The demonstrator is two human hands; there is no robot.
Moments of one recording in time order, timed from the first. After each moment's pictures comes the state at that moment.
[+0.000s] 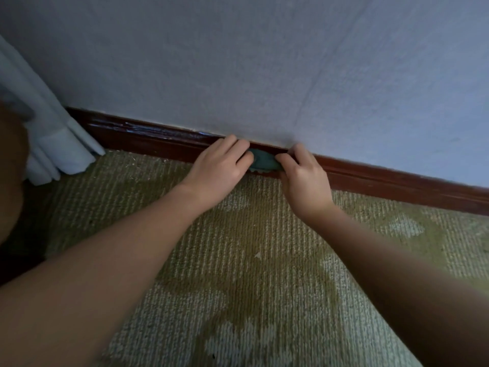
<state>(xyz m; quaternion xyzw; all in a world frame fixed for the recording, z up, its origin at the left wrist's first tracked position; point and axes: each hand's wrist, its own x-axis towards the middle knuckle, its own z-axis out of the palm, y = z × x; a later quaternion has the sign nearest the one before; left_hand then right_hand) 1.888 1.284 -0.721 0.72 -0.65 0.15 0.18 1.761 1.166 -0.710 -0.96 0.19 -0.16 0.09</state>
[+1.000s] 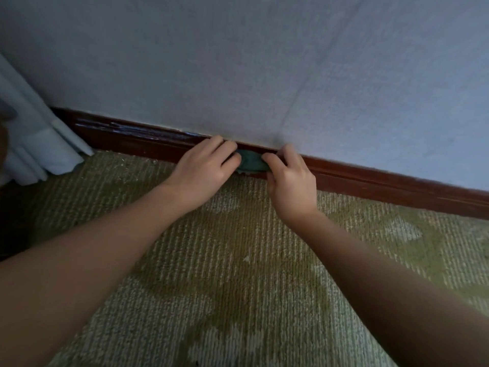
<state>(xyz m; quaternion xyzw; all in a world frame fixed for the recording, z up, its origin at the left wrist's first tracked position) 1.889 1.285 -0.720 0.72 -0.66 0.16 0.15 1.762 1.168 -0.714 -0.95 0.20 -0.21 0.11</state>
